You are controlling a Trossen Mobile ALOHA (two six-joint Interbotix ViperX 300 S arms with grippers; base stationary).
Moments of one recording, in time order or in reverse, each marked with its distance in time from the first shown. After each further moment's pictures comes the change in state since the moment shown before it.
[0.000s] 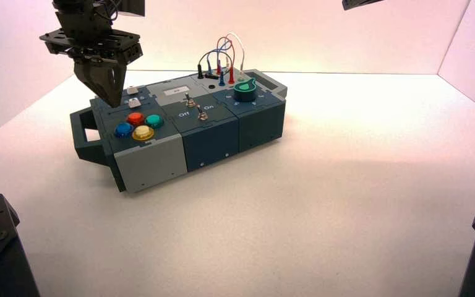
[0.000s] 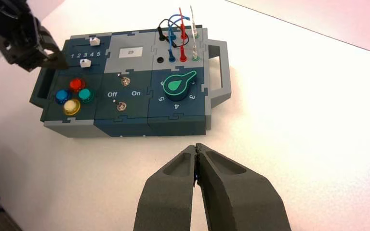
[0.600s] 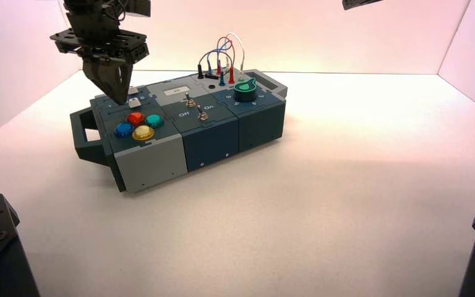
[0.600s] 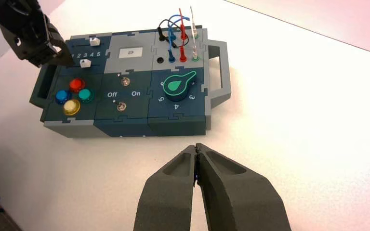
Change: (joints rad) left arm 0.000 0.040 -0.034 0.003 -0.005 0.005; right arm -0.002 -0.002 0.000 -0.002 0.000 0.000
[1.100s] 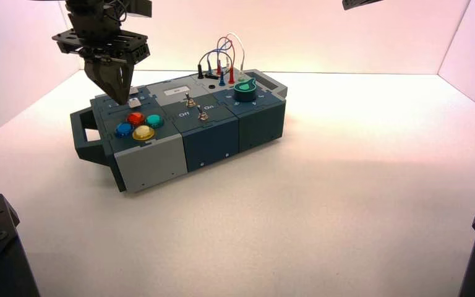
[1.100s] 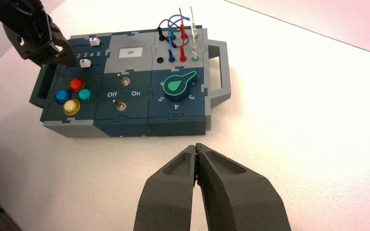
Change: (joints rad) left arm 0.000 0.012 -0.009 0.000 -0.009 0.008; right arm 0.002 0.002 0.000 -0.002 0.002 0.000
